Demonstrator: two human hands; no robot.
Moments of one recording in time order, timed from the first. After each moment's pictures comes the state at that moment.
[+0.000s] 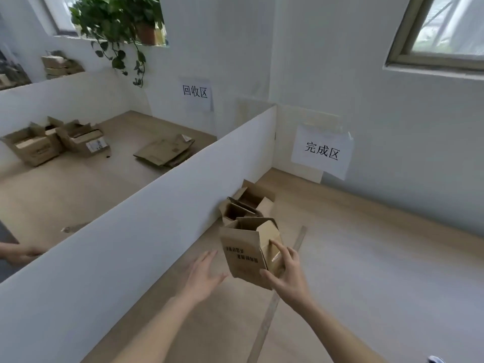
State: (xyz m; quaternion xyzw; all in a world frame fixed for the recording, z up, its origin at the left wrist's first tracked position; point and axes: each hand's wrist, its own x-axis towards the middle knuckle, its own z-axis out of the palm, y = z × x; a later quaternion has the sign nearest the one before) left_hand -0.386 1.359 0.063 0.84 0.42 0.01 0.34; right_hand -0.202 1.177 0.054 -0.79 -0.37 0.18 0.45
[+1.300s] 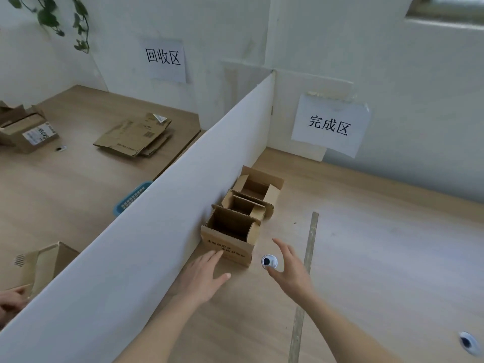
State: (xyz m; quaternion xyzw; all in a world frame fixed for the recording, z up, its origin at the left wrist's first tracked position) left_hand -0.369 1.482 0.004 0.91 0.30 -0.10 0.26; right_hand -0.206 1.289 -0.007 -0.89 -0.27 0.22 0.28
